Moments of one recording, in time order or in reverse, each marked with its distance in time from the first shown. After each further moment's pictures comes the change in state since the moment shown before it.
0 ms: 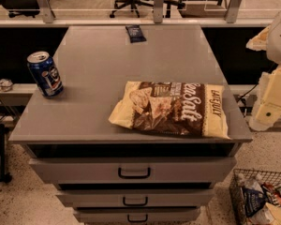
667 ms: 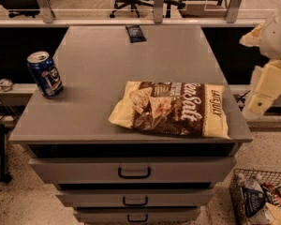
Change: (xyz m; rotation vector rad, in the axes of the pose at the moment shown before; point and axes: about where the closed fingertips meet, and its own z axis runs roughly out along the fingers) arm -0.002 -0.026 0.016 0.004 -0.057 -0.019
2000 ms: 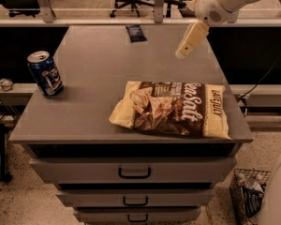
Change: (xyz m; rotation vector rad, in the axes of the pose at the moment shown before) arm -0.116 -0.201 0.099 0.140 -0.366 -0.009
